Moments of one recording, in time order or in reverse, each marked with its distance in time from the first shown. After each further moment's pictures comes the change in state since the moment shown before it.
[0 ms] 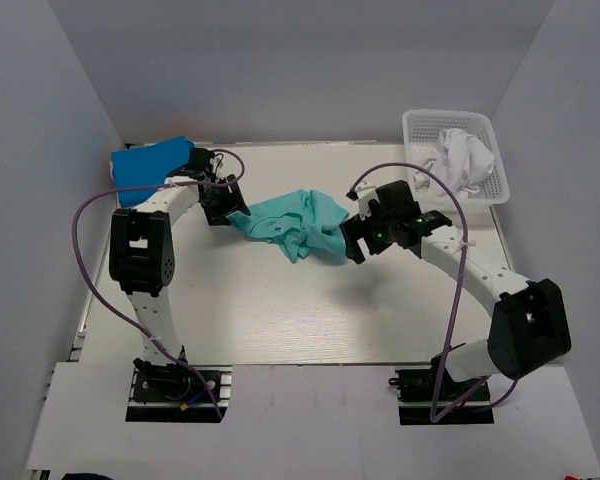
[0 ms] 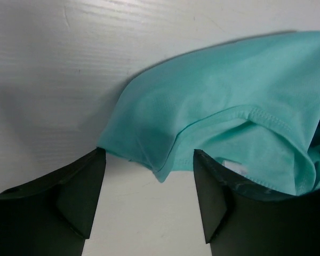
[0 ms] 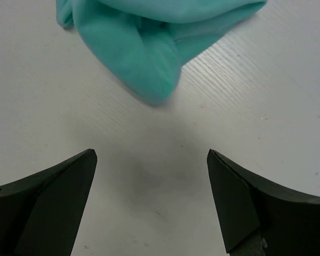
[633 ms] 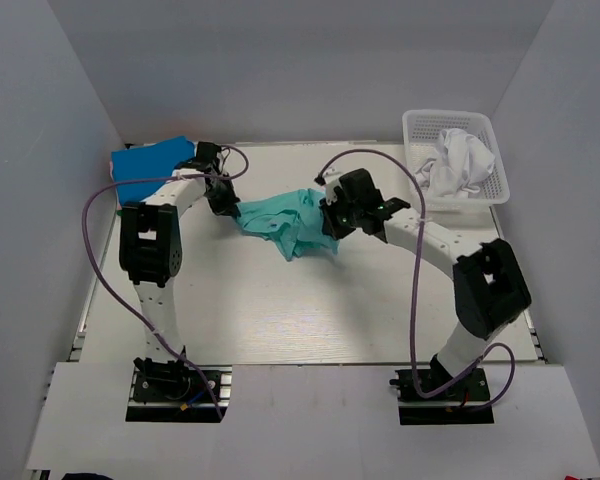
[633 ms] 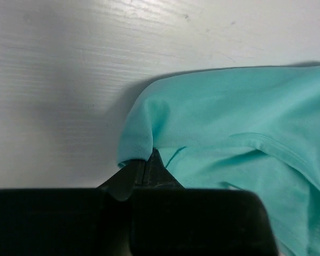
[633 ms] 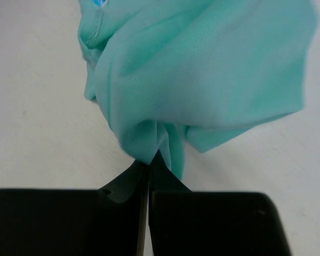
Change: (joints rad) left arm -0.017 0.138 0.159 -0.072 -0.087 0.002; right arm 0.122 0.312 0.156 0.202 -0.004 0.099
